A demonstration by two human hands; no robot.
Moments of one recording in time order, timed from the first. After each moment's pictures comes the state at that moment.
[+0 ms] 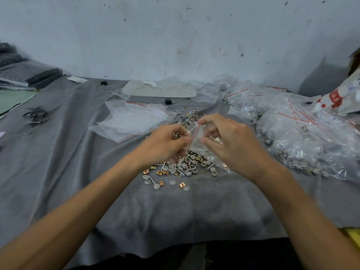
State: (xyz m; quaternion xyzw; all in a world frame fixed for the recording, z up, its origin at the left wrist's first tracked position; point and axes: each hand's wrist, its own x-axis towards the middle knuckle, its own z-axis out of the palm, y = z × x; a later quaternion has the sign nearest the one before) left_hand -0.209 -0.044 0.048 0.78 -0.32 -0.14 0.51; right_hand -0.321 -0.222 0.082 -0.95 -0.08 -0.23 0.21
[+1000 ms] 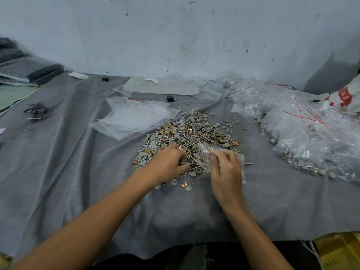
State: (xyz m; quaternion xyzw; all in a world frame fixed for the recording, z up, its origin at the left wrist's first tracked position) left_hand -0.185 -0.060 -0.033 0.91 -0.37 -0.03 0.17; right_hand -0.297 -0.218 -0.062 -0.87 0.14 -0.38 0.29
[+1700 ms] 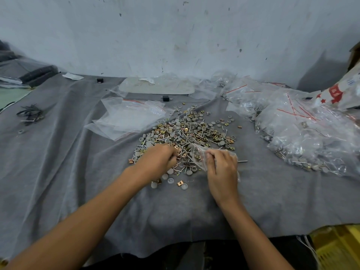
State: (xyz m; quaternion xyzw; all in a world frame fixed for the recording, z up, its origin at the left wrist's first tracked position) left_hand -0.183 -0.049 -0.024 0.91 -0.39 0.02 0.15; right_hand -0.297 -0.223 -0.068 -0.88 0.13 -0.38 0.27
